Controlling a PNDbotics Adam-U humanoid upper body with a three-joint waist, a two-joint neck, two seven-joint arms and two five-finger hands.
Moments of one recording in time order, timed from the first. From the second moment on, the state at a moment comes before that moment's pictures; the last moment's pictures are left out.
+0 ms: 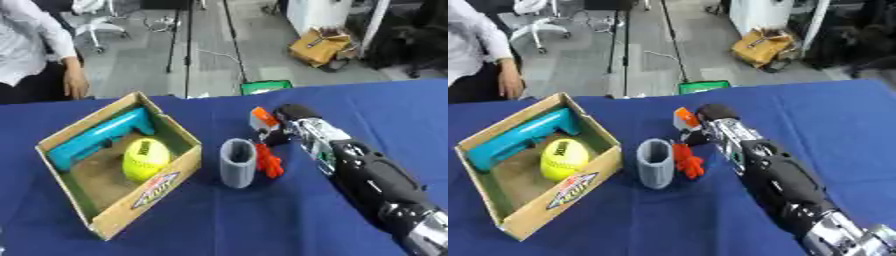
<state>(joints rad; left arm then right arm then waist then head) -0.33 0.18 0.00 -1.99 -0.30 -0.16 0.35 -1.10 -0.30 0.37 -0.64 0.95 0.22 0.18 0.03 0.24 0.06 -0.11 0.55</state>
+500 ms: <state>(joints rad) -0.33 0.18 0.00 -1.99 -0.30 -0.16 0.35 -1.11 -0.31 0.39 -0.69 0.93 0.22 0.19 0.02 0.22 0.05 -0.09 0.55</state>
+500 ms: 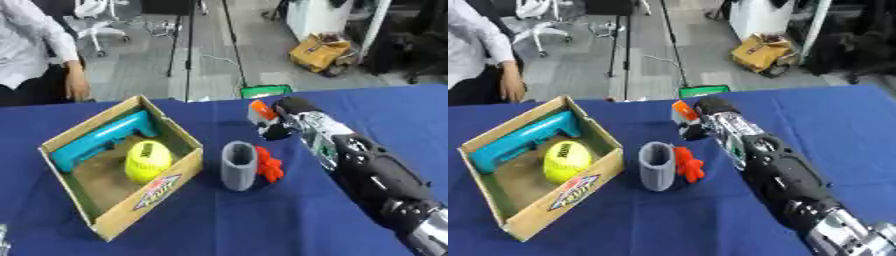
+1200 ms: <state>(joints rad) -0.33 0.19 0.00 -1.99 -0.30 -0.15 0.35 -1.14 -0.36 0.45 -0.81 0.88 0.25 0.25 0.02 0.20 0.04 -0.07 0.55</state>
